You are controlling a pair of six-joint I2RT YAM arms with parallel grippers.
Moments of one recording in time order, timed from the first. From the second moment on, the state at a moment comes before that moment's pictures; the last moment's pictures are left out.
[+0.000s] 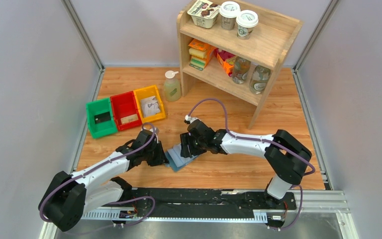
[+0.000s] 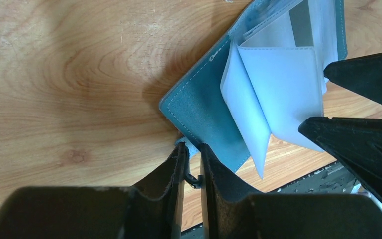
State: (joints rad) left arm -0.57 1.04 0.38 -0.32 0.18 -0.76; right arm 0.98 1.68 0.96 -0.17 -0.08 0.65
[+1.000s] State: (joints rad) left arm -0.57 0.91 0.37 -0.40 0.10 -0.79; right arm 1.00 1.62 1.01 -0.20 -0.06 0.60
